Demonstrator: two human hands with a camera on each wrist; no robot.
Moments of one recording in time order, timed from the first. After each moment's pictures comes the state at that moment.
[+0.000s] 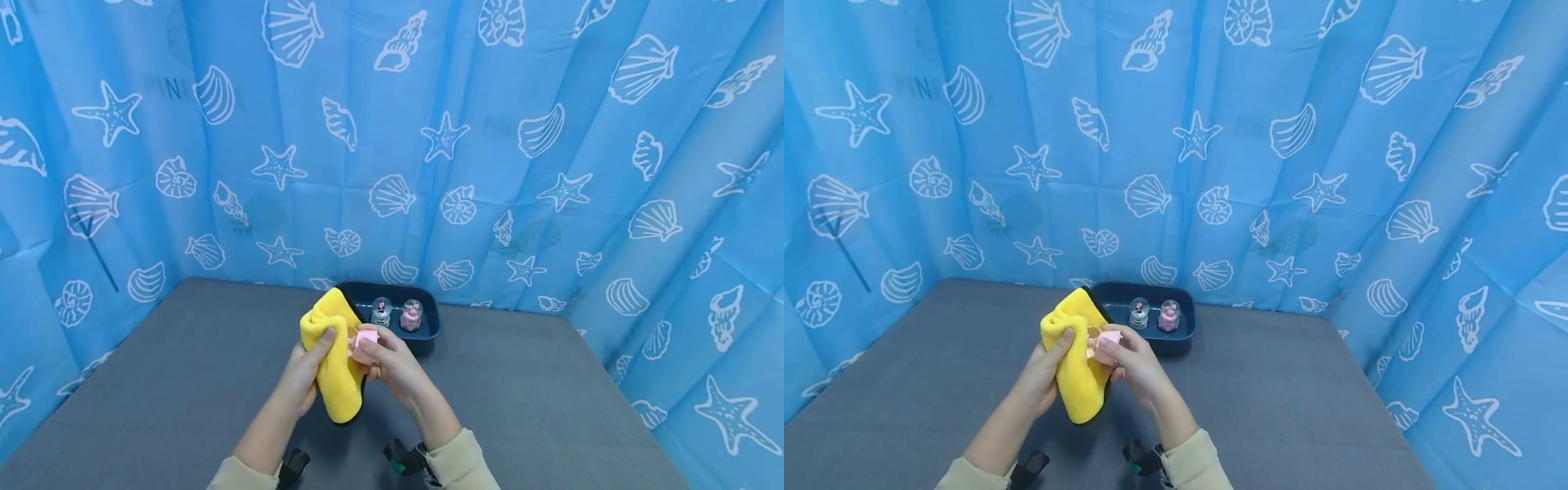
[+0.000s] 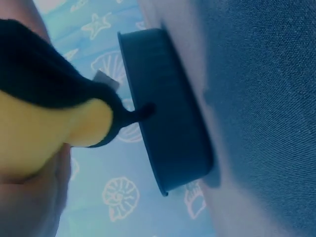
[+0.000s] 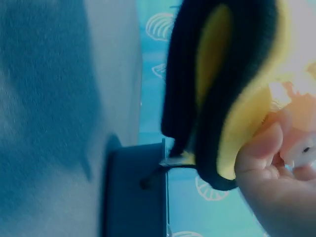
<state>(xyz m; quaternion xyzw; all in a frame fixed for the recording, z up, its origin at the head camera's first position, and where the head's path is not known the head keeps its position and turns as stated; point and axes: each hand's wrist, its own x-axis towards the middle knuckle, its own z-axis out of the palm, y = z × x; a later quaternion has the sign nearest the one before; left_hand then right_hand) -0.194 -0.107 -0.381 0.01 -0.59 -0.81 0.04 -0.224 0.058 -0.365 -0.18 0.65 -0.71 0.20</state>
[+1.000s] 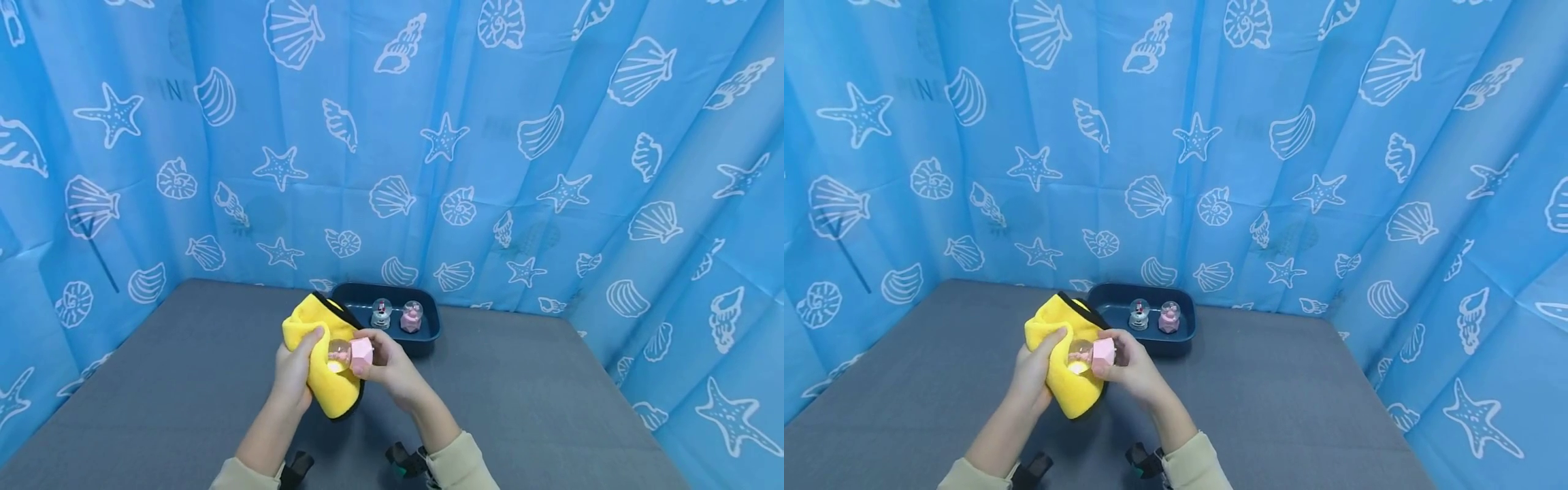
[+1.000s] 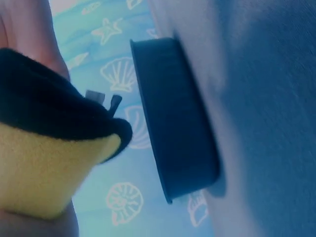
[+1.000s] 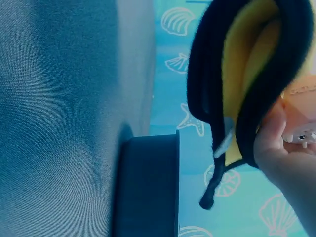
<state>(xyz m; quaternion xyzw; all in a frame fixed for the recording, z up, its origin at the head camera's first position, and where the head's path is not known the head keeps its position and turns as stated) -0.194 -0.109 -0.380 0.13 -0.55 -0.82 0.11 -0.224 0.060 -0.375 -0.26 0.66 -0.68 0.18</state>
